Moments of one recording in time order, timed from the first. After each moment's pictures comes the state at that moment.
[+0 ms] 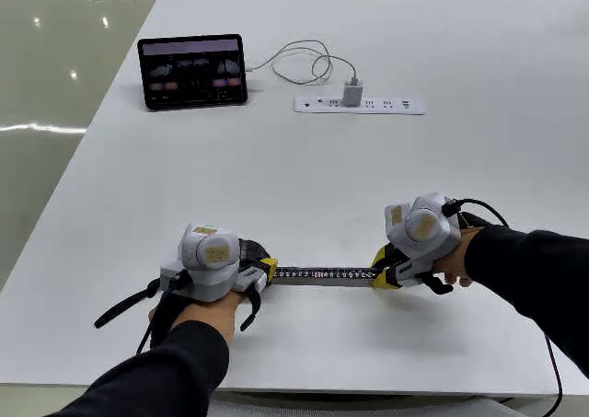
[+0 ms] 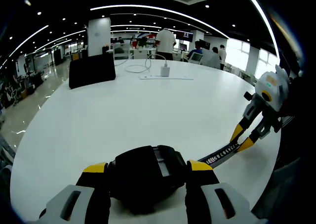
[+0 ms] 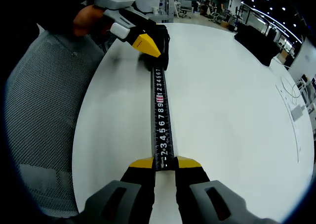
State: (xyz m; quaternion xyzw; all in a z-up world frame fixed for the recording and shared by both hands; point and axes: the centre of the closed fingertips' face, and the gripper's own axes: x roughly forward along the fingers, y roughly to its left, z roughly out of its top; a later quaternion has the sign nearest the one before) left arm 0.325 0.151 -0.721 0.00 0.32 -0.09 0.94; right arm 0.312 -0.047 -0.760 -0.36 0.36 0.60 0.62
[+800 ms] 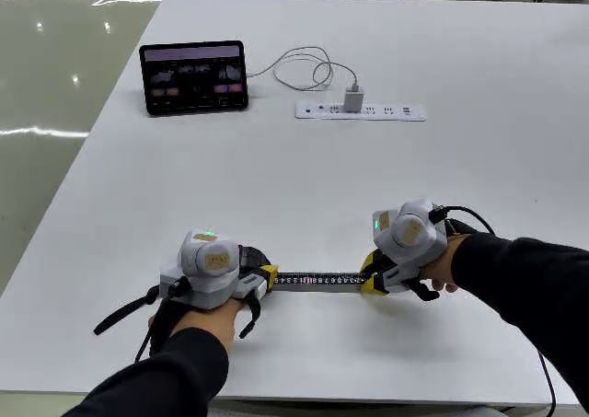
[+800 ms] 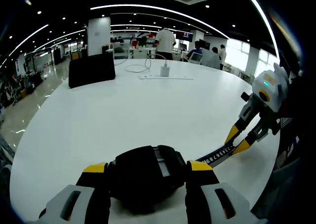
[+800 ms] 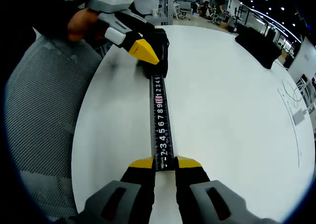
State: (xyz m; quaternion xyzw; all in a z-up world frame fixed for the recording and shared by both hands) left arm 0.326 0.151 -0.722 0.00 0.32 -0.09 0.94; right arm 0.314 -0.028 -0.759 -0.35 0.36 0.61 0.62
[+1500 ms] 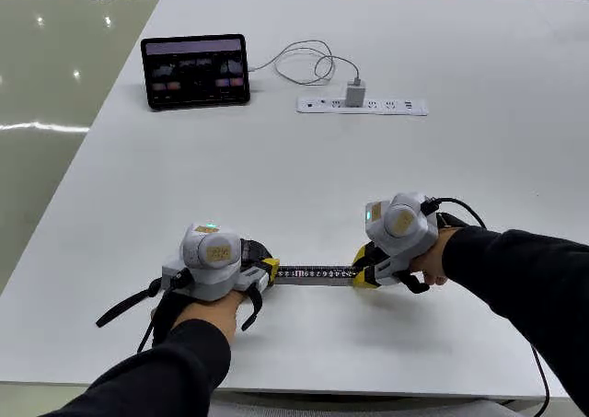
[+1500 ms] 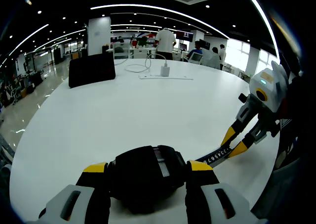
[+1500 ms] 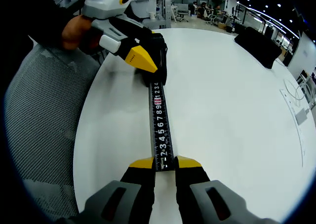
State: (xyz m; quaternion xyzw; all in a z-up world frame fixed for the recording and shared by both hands) left arm 0.326 0.150 -0.721 -0.01 0.33 -0.09 0.94; right arm 0.314 -0.012 -0.761 -0.33 0.36 0.61 0.63
